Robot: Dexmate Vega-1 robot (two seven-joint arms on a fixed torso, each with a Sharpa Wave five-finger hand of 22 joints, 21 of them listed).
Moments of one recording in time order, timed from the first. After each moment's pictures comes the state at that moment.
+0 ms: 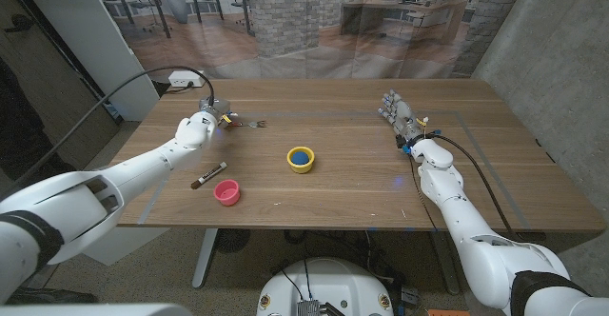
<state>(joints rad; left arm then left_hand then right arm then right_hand) 0.34 0.71 0.98 -1.13 0.84 0.42 -0.02 1.18 0.03 0.27 -0.16 0.19 0.89 -0.06 0.54 0.20 0.79 -0.12 0.73 0.43 0.69 -0.06 0.71 0.52 0.15 0.05 0.85 0.21 -0.71 -0.10 0.05 -1.01 0.15 0.25 0.30 0.10 0.09 0.34 0.11 0.22 0.06 0.06 0.19 0.18 0.08 0.06 0.19 0.19 -0.02 -0.01 0.18 0.18 0.18 -0.03 0.19 0.17</state>
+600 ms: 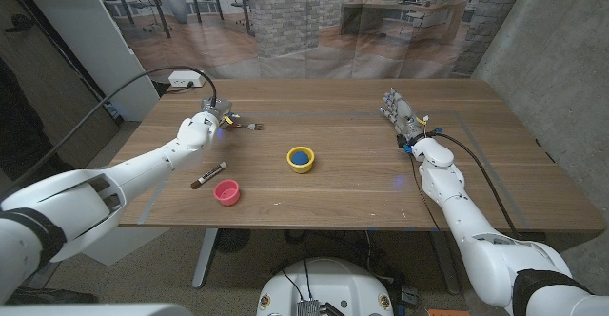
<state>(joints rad) 0.33 0.71 1.00 -1.11 0.86 0.41 -0.01 1.25 0.05 0.33 -0.17 0.17 0.93 -0.02 0.52 0.18 0.83 -0.07 0.69 0.37 0.94 -0.13 0.76 0.59 0.22 0.00 0.95 0.23 -0.71 -0.11 0.03 -1.00 0.13 0.27 0.28 0.10 0.09 0.34 0.11 0.22 0.06 0.06 0.19 0.18 0.08 0.06 0.19 0.19 -0.02 -0.01 0.18 0.18 0.18 -0.03 0.19 0.17</state>
